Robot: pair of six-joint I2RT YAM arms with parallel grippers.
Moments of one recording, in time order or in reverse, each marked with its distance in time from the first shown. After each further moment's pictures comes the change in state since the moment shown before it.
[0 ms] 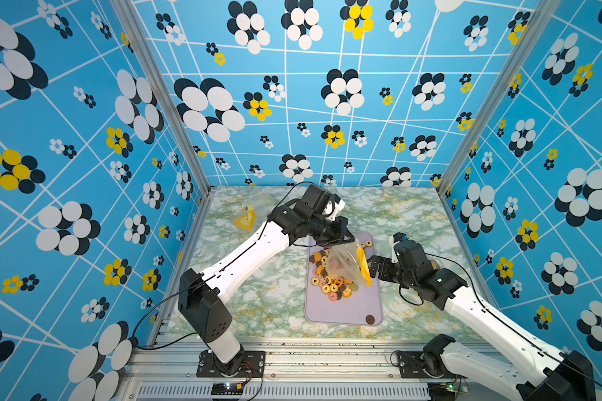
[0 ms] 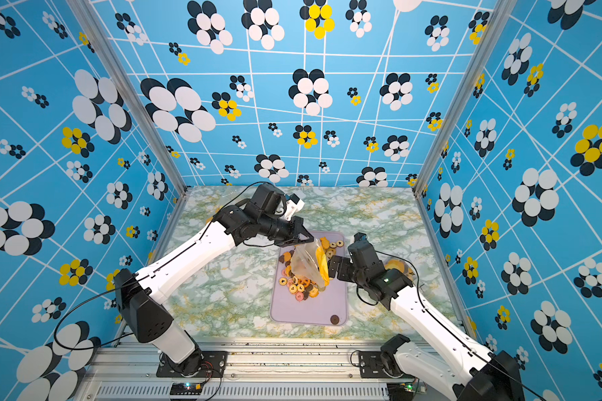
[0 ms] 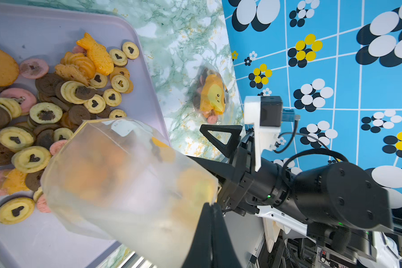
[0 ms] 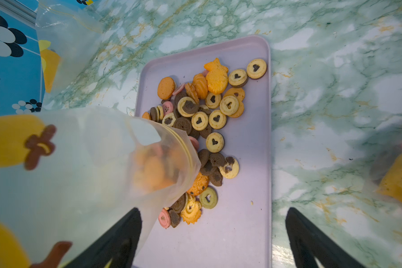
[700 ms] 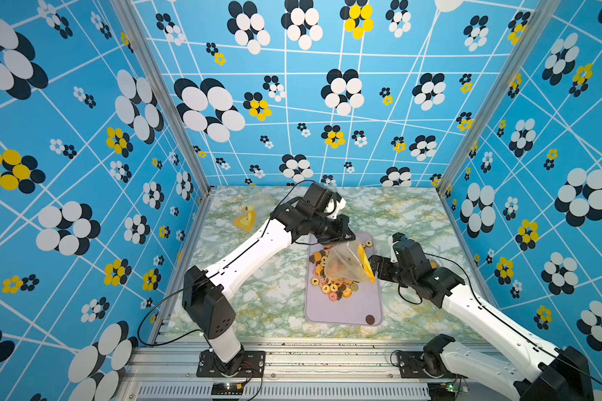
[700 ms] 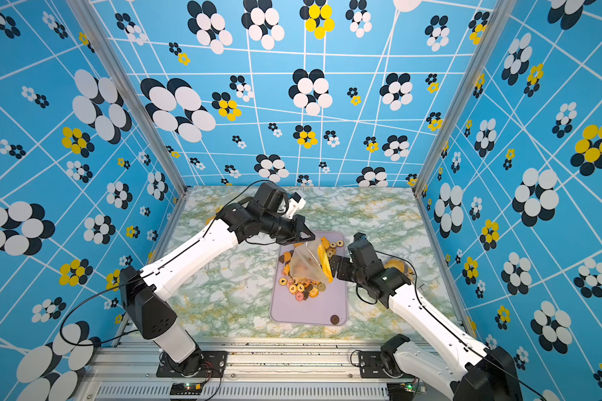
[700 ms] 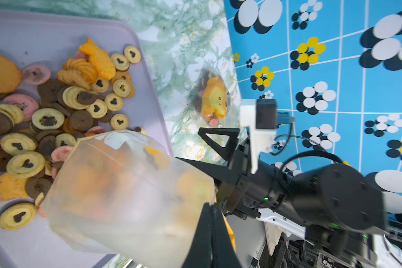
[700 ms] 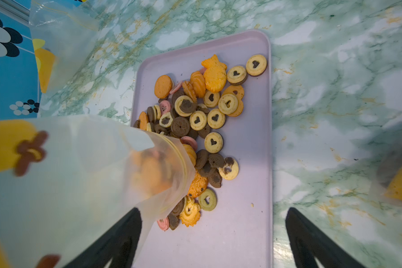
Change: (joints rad) left arm 0.003 0.024 0.056 -0.021 -0.008 0.010; right arm -0.018 0.024 -0.008 0.028 -0.023 0.000
